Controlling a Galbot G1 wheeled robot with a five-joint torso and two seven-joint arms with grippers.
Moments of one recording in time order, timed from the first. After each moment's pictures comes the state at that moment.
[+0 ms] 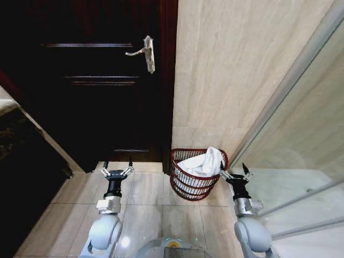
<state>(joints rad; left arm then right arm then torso) 1.63 -1.36 -0.55 -2.13 -0.05 -0.23 -0.23 -1.59 1.44 0.63 2.10 0.10 0.08 0.09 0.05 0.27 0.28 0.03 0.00</state>
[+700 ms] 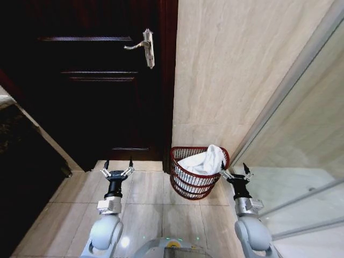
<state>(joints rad) 1.63 -1.38 -0.54 -2.13 -0.05 -0.23 -0.23 -1.57 1.44 0.64 2.08 0.11 0.09 0.09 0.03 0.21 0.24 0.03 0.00</state>
